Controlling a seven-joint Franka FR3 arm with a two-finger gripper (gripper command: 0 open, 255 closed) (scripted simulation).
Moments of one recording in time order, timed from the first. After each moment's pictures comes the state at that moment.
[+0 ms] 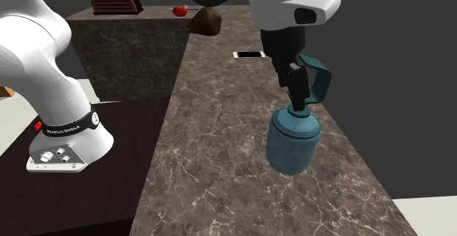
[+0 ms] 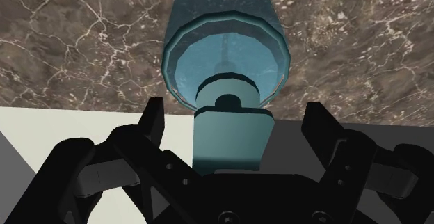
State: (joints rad) arm 0.02 -0.03 -0.33 -2.30 0.09 2.56 -0.28
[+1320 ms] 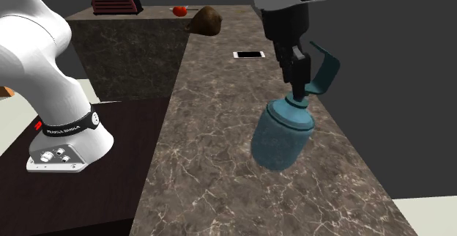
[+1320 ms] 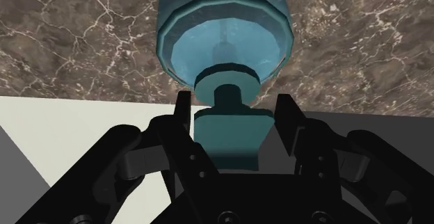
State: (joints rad) arm 0.02 -0.08 -0.33 -2.27 0.05 2.48 -0.26
